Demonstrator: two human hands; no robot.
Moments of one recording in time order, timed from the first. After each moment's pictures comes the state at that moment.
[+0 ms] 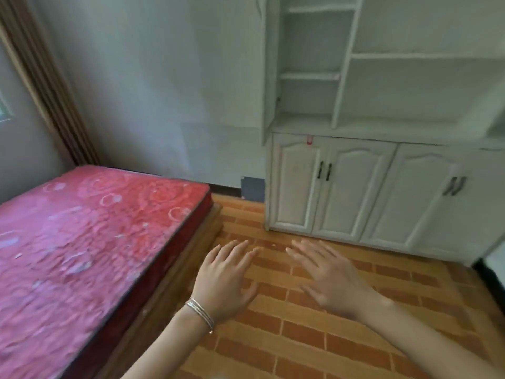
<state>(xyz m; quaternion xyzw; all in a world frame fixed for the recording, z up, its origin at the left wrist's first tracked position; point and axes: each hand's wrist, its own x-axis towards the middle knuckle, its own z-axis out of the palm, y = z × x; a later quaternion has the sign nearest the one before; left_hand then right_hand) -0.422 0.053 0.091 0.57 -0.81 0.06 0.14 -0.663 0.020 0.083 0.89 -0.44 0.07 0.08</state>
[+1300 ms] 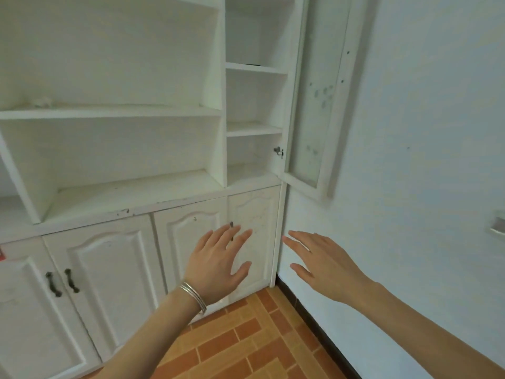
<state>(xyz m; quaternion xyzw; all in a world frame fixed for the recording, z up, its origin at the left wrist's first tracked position) -1.147 -0.347 0.152 0.21 -0.94 0.06 0.27 -1.343 -0.190 0.161 0.64 -0.71 0.08 0.28</state>
